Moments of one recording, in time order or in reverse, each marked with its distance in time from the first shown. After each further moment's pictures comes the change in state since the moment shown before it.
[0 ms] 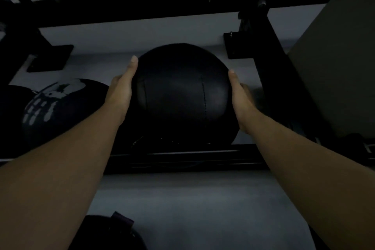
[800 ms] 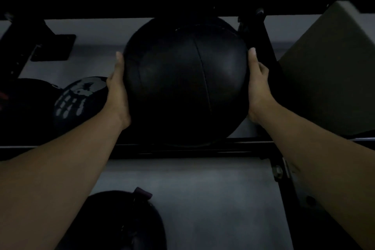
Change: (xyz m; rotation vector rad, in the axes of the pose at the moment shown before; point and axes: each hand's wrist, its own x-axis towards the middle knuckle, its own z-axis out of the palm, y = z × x) left_hand -0.090 0.060 -0.030 -0.395 -0.176 -0.105; right_hand -0.074 -0.081 -0.020 0.214 0.050 -0.138
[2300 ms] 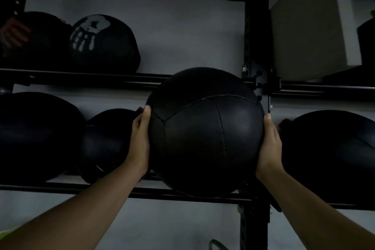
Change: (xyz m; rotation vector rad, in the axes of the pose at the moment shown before) left_hand -0.269 -0.107 0.009 0.102 0.213 -0.360; right_hand -0.260 0.033 -0.161 -0.106 0.248 0.408
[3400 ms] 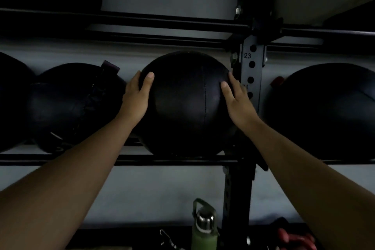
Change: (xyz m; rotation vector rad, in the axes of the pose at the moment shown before) left_hand 0.040 -0.059 0.032 0.667 0.009 0.030; right_hand 0.044 0.055 -0.007 -0.786 -0.311 -0.109
